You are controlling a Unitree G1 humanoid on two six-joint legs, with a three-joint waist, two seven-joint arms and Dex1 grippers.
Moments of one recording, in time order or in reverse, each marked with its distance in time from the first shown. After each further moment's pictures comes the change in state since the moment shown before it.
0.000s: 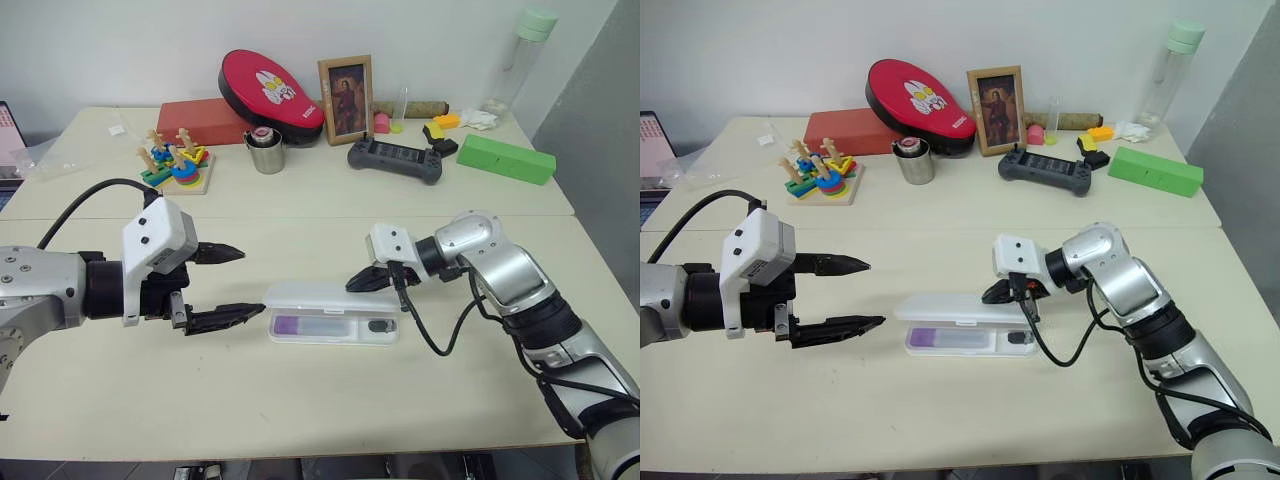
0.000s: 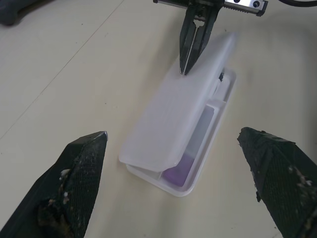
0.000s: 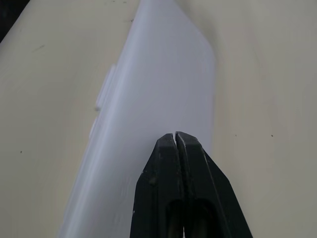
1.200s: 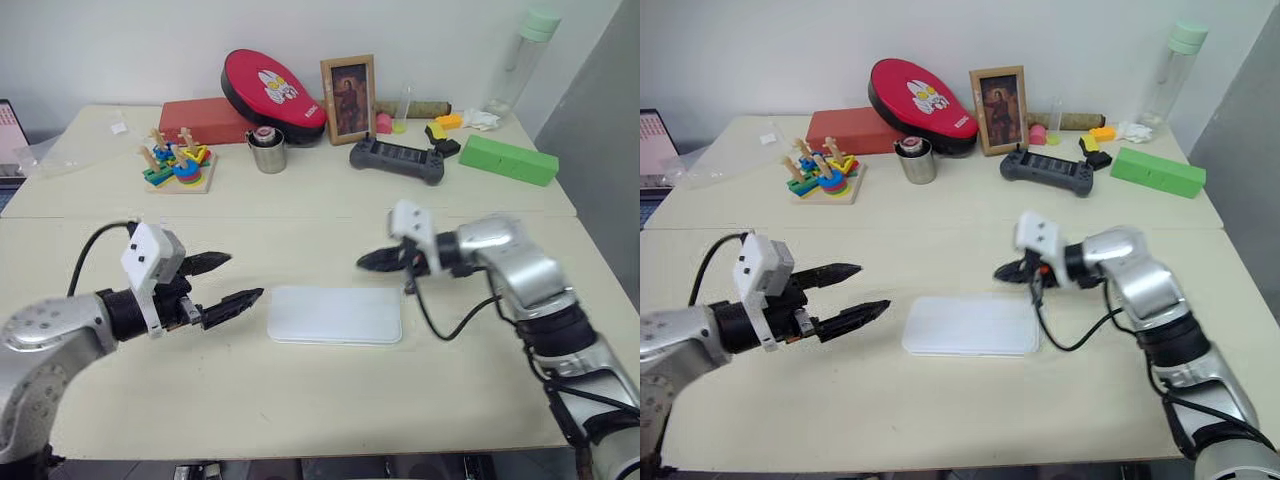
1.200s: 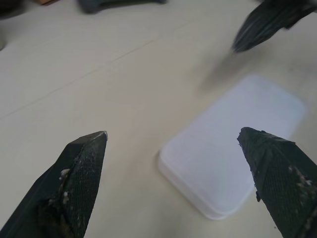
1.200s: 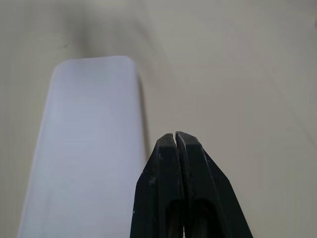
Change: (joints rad) left arm 0.156 -0.382 0.005 0.075 0.142 -0.130 0.293; right arm 0.073 -0.089 -0.221 -0.069 0.080 0.167 -0.193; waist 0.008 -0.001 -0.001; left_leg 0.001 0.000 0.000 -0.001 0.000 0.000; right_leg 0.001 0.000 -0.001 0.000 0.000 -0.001
